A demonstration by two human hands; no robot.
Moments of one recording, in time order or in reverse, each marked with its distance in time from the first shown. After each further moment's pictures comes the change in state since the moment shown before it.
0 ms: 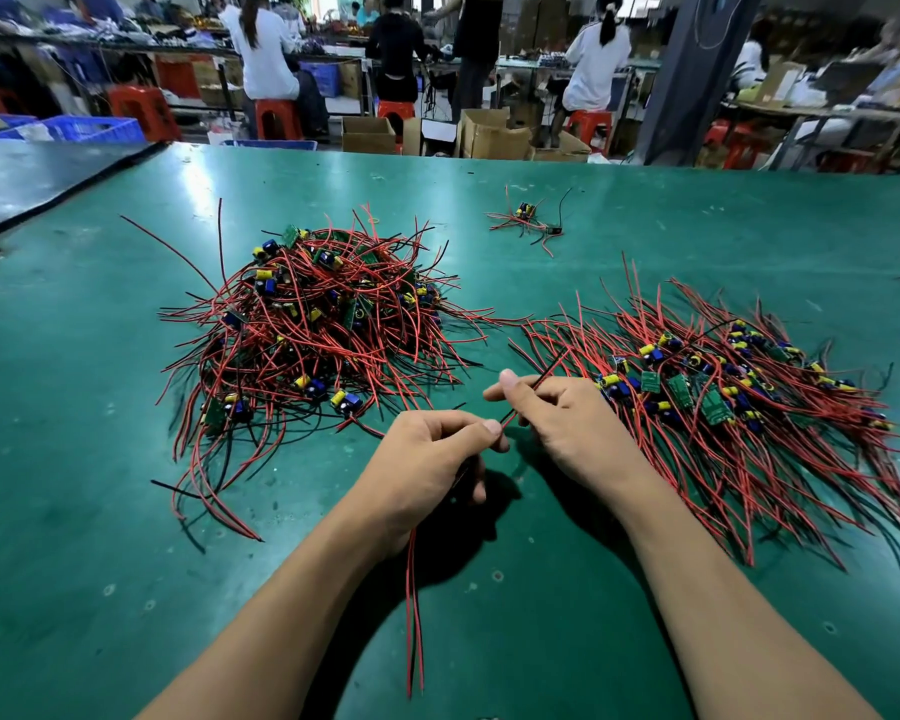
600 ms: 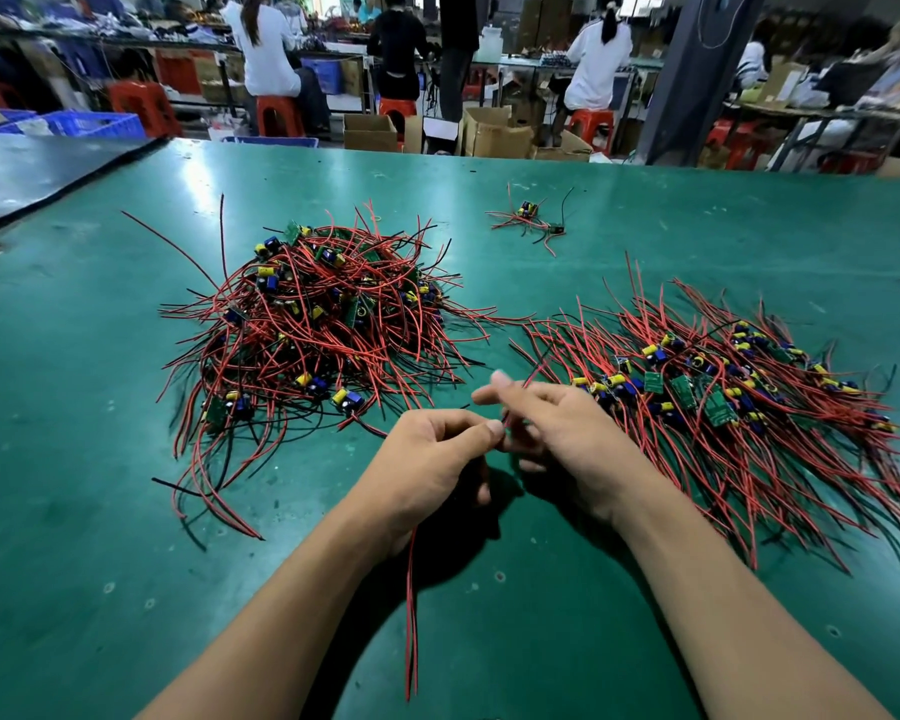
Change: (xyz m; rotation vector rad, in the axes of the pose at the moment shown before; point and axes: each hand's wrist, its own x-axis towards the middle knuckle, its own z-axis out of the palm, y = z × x) left_hand 0.000 -0.002 -0.001 -0.031 0.003 -0.029; right_hand -0.001 0.004 0.009 0.467 -0.157 0.240
